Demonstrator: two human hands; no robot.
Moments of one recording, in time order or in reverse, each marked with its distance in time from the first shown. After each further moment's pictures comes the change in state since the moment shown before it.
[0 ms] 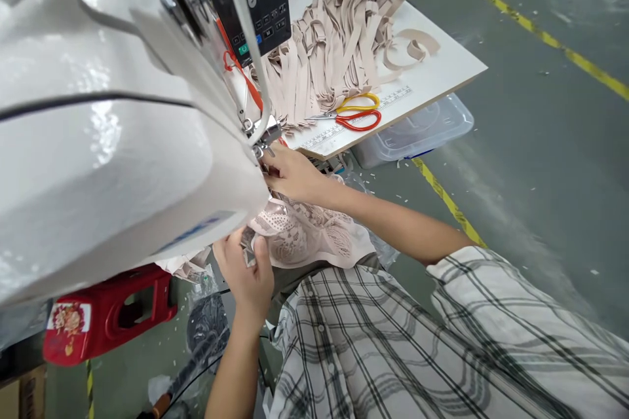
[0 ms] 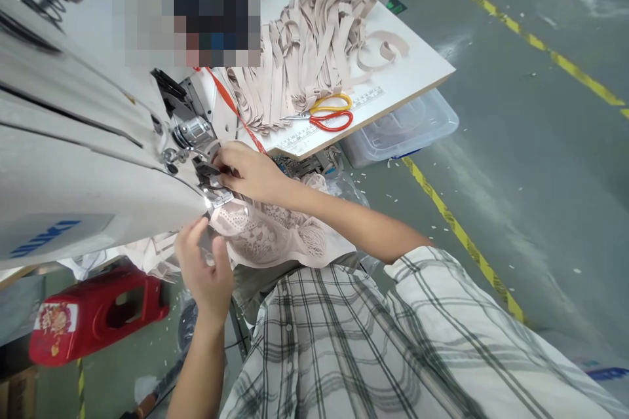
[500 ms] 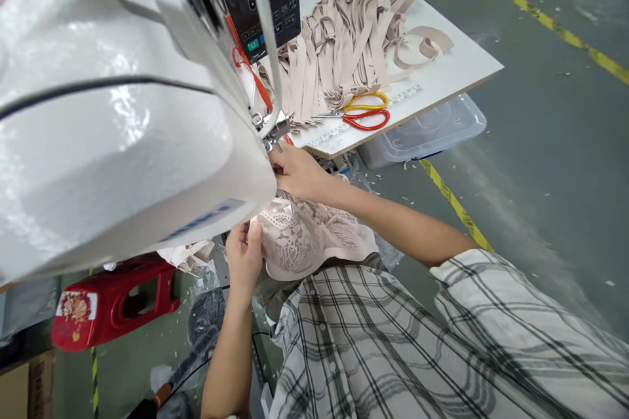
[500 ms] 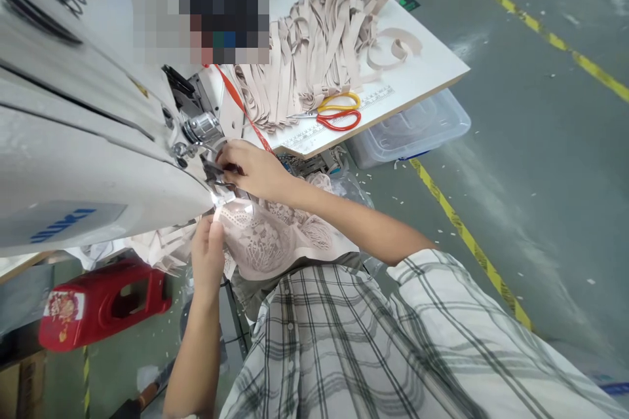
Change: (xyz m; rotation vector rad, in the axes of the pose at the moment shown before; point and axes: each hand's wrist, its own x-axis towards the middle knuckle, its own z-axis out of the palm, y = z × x) left_hand 0.017 -0.019 0.004 -0.369 -0.256 -0.422; right_hand 0.001 -0.006 0.000 -0.020 -0.026 0.031
